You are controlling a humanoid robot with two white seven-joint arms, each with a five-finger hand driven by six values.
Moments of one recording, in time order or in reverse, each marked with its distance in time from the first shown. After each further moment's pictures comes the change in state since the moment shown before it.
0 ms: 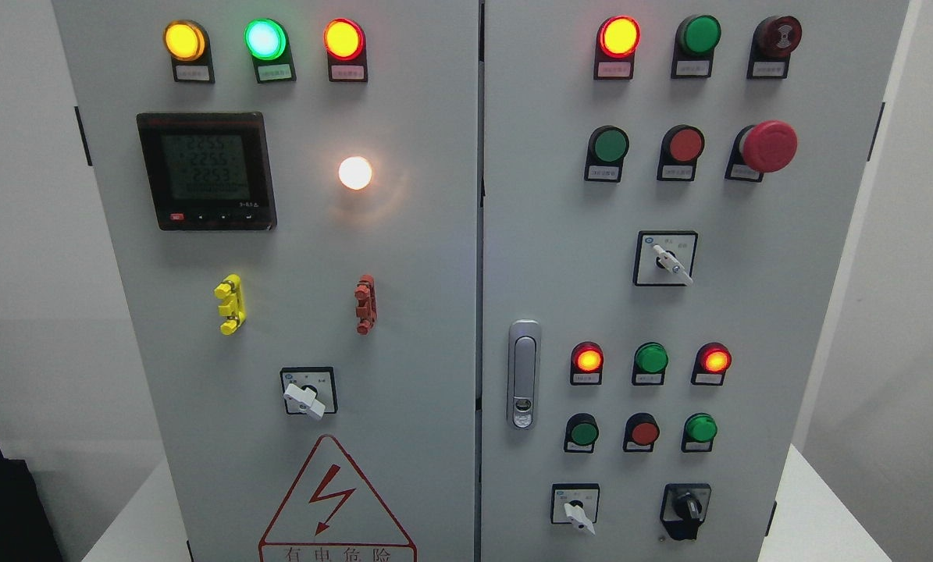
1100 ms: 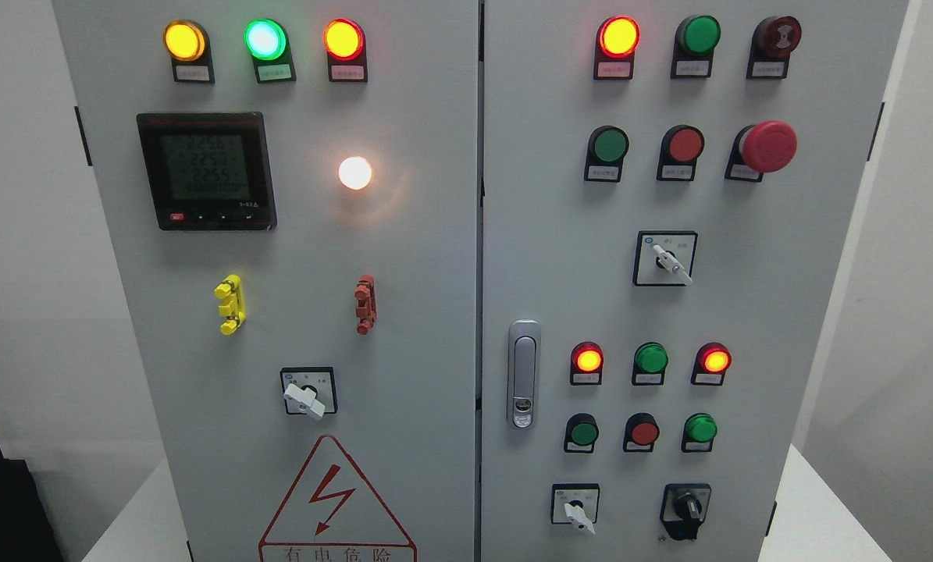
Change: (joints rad) left arm 0.000 0.000 0.000 0.000 0.000 0.000 0.000; right arm 0.011 -0.002 0.000 -0.209 -0.065 -0.278 -0.029
